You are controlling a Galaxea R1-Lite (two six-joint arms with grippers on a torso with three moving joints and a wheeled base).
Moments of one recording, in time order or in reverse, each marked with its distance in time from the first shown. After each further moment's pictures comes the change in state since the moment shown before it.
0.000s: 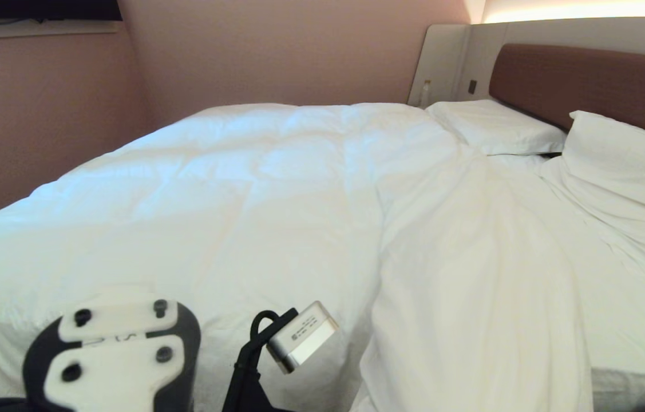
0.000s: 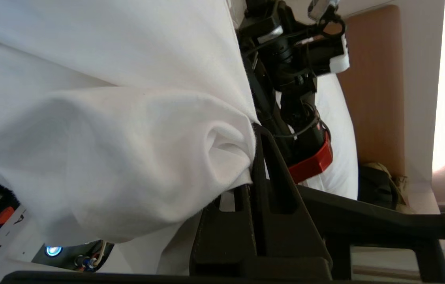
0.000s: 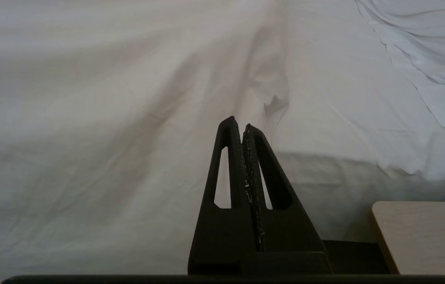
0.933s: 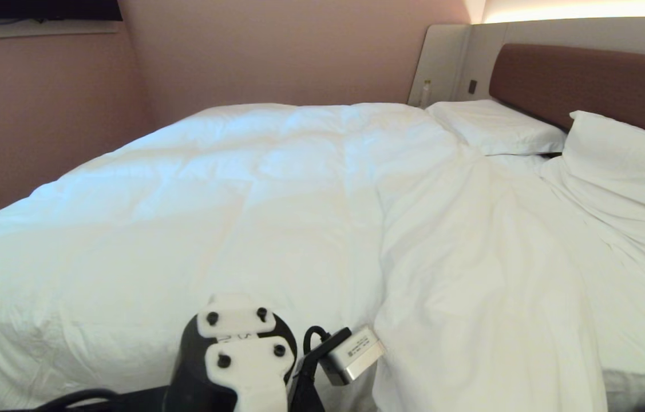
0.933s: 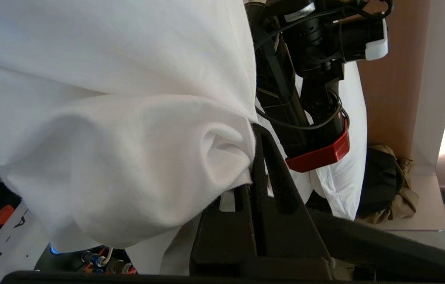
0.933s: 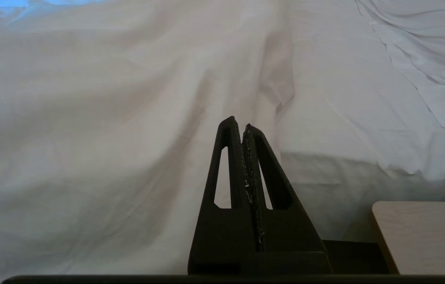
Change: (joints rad) left arm 0.000 0.156 -0.055 -0.003 -0.075 0.023; right arm 0.000 0.000 0.000 0.000 0.000 0.000
